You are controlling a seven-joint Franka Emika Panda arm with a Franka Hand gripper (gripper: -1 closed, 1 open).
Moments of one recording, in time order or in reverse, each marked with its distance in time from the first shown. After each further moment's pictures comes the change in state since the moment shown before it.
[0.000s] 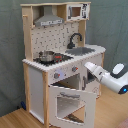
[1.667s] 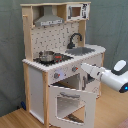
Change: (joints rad) arm 0.069 -0.053 0.008 0.147 0.067 -0.012 -0.440
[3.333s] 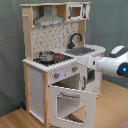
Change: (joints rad) arm 0.024 -0.001 -0.006 0.215 0.268 0.048 -0.297
